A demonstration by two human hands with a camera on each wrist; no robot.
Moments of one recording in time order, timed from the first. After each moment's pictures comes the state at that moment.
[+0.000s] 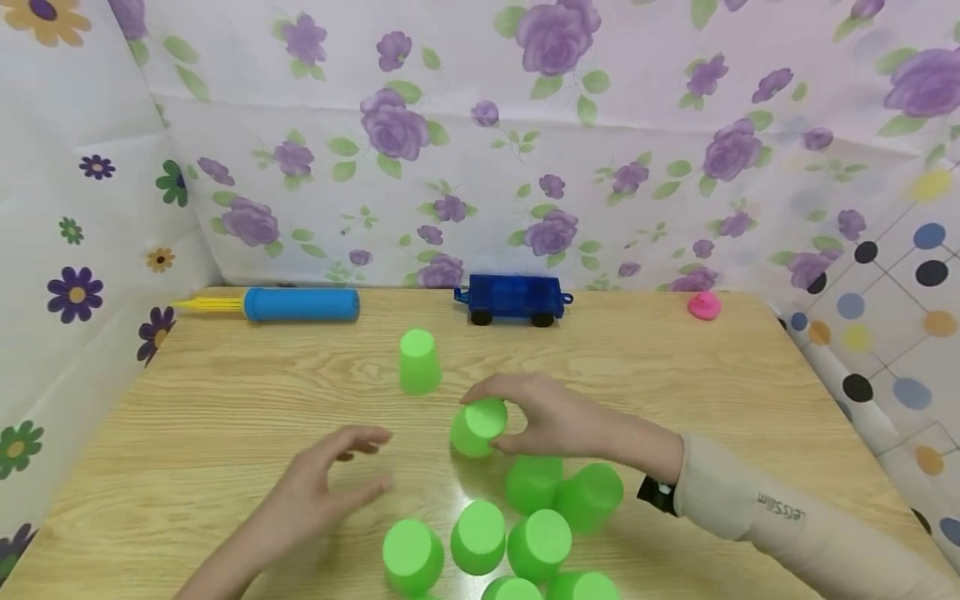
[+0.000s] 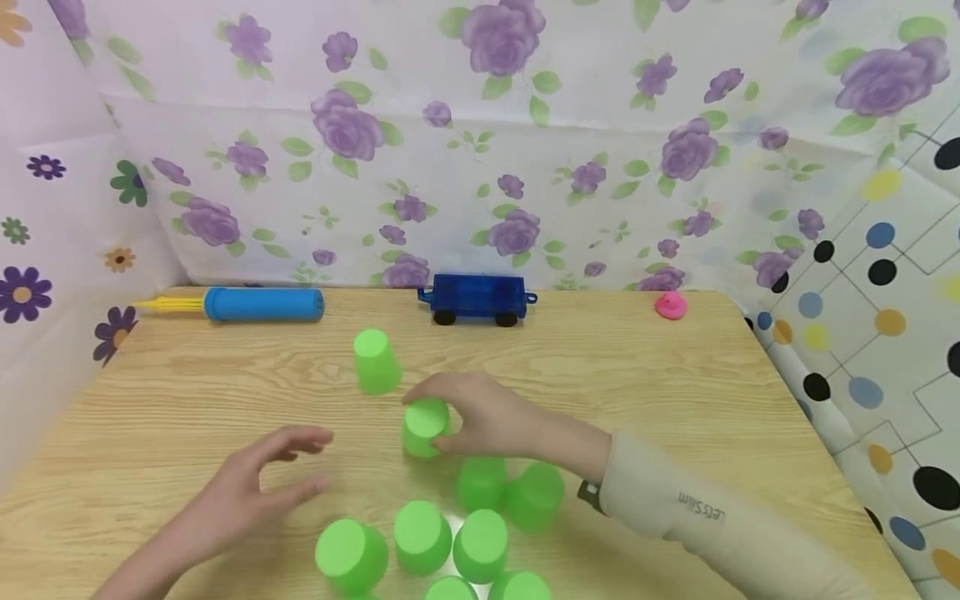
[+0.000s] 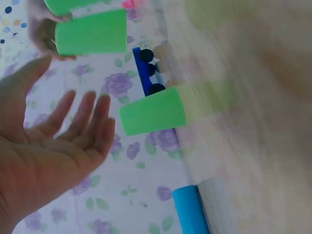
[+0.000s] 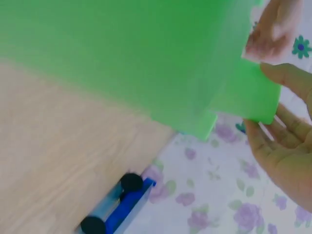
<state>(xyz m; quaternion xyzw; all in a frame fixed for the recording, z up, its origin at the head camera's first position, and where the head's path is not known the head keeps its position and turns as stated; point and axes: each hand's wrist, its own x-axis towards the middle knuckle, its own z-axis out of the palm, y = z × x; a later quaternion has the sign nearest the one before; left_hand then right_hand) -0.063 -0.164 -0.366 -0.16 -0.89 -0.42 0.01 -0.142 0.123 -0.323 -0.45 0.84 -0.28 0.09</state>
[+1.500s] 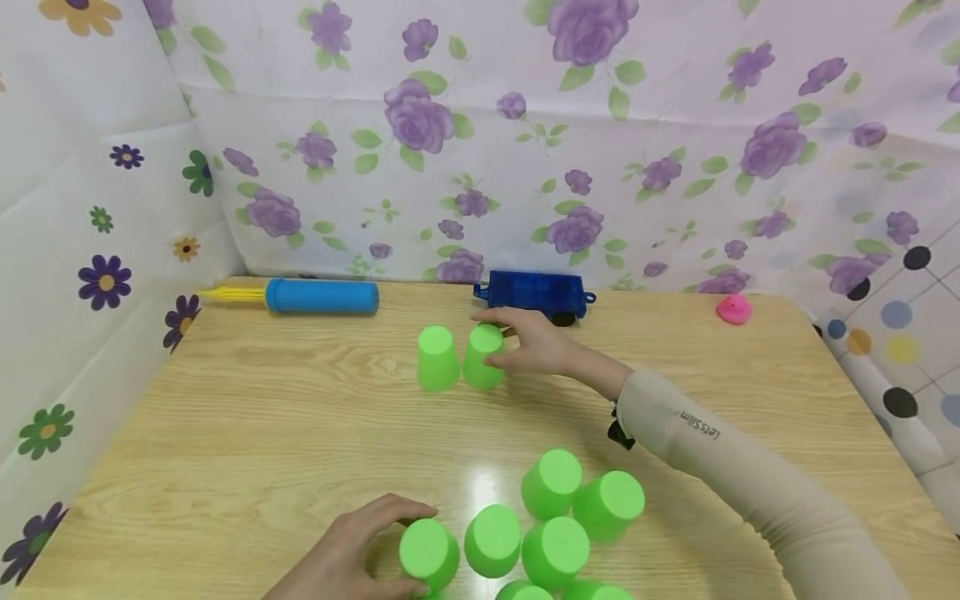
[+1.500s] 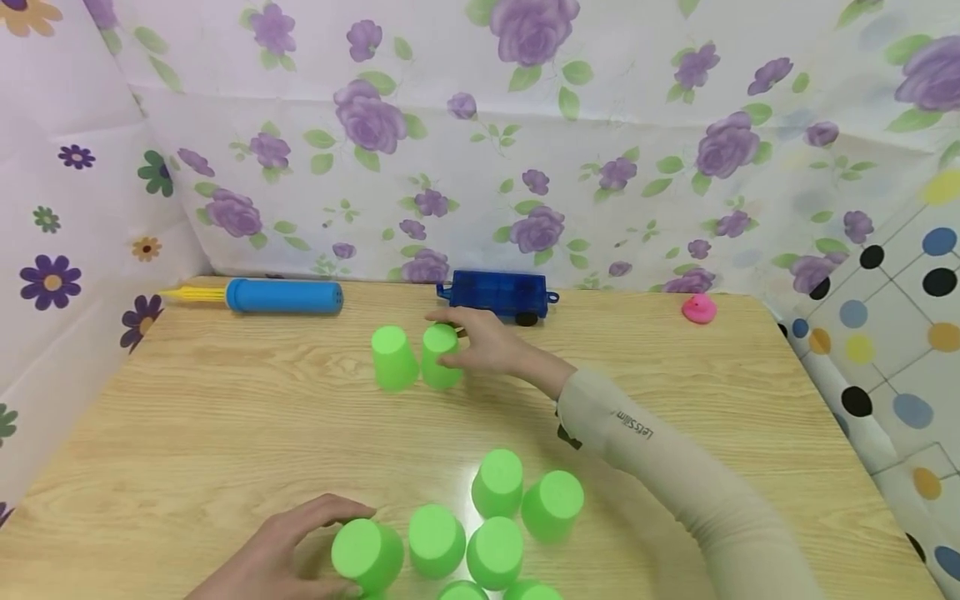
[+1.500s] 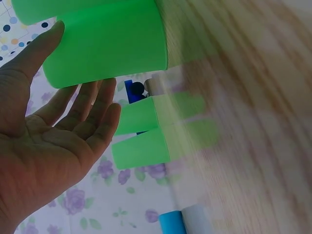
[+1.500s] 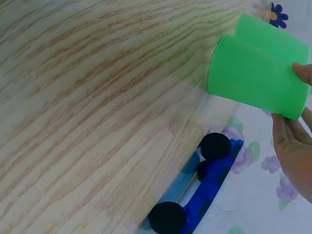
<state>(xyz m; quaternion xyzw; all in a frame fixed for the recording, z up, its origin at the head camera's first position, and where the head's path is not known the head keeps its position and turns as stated) -0.020 -0.155 -0.399 -0.32 -0.83 -0.46 -0.03 -0.254 0.100 -0.374 -0.37 0.86 -0.33 0.09</state>
